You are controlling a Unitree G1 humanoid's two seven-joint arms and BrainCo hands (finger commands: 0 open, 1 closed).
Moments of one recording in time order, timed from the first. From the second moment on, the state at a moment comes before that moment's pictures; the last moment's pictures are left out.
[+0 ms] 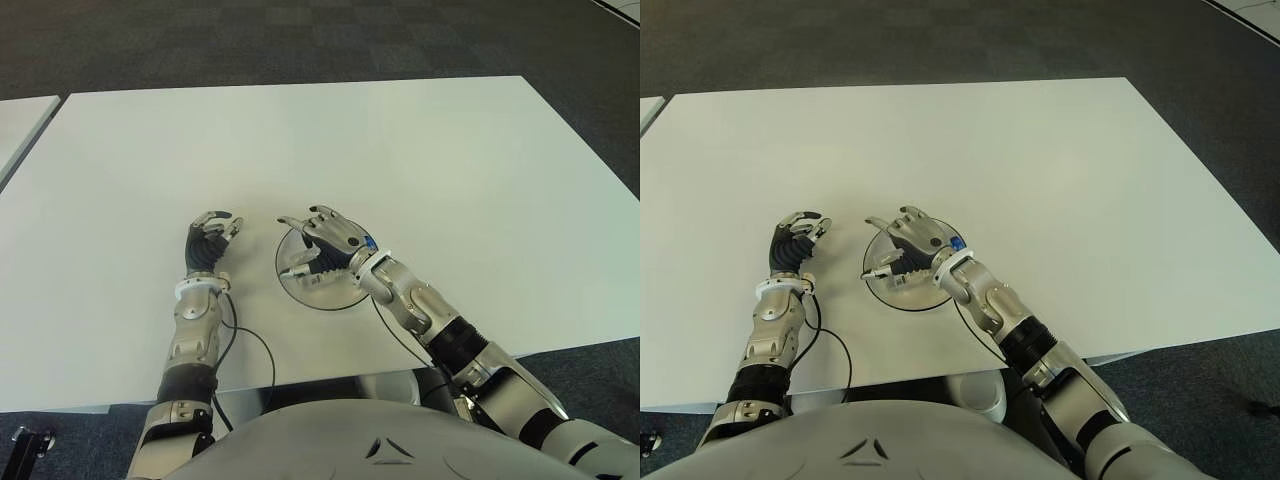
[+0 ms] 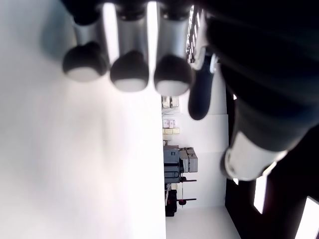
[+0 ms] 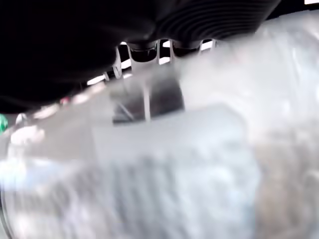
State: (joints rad) left arm 0.02 0.07 0.18 0.38 -0.03 -0.22 0.09; right arm -0.30 -0.23 0.64 0.22 -0.93 -0.19 -0.14
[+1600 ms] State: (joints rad) left arm 0.02 0.06 0.18 0.36 0.00 -0.18 0.11; right arm -0.43 -0.17 0.47 0.69 -0.70 -0.83 -1.07
